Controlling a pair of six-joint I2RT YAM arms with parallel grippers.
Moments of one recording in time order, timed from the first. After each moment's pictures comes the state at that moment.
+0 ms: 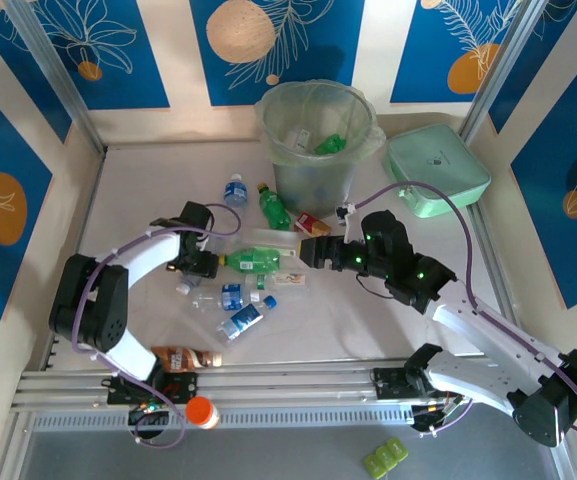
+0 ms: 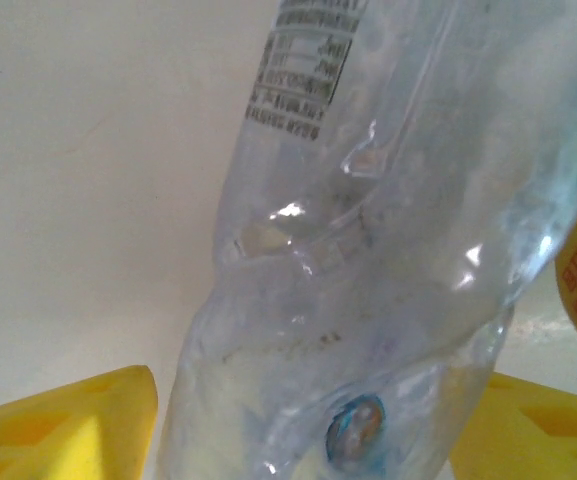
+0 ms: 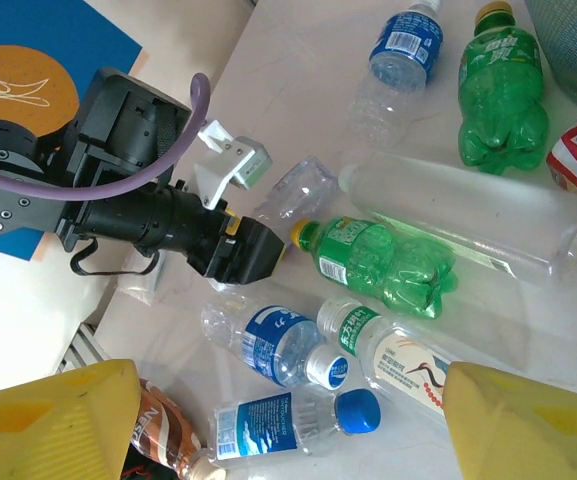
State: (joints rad) left arm -0.31 1.60 0.95 -0.72 -0.13 -0.13; right arm 0.69 0.96 0.83 -0.34 -0.23 0.64
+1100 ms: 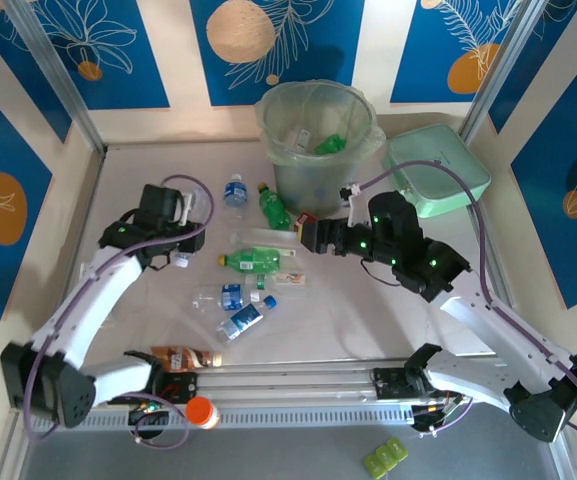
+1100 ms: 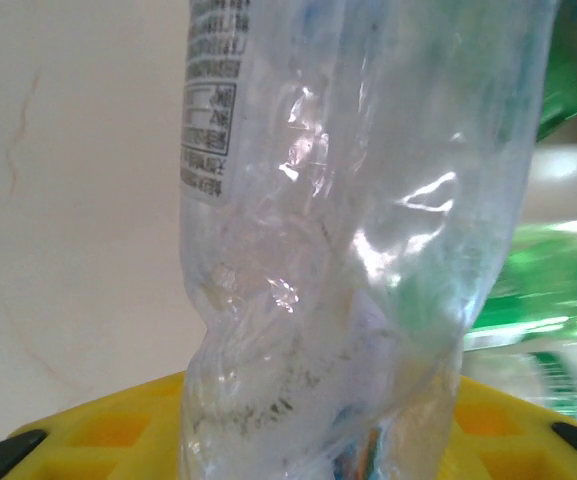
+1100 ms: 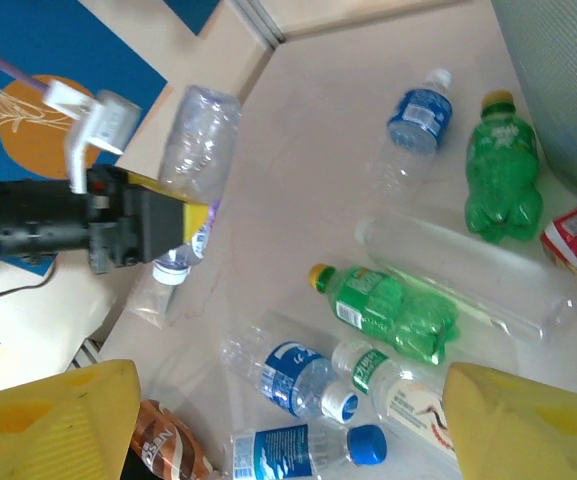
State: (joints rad) left arm -0.31 1.13 1.08 -0.80 0.01 -0.16; right arm 0.69 1.01 1.08 -0.49 -0.22 0.55
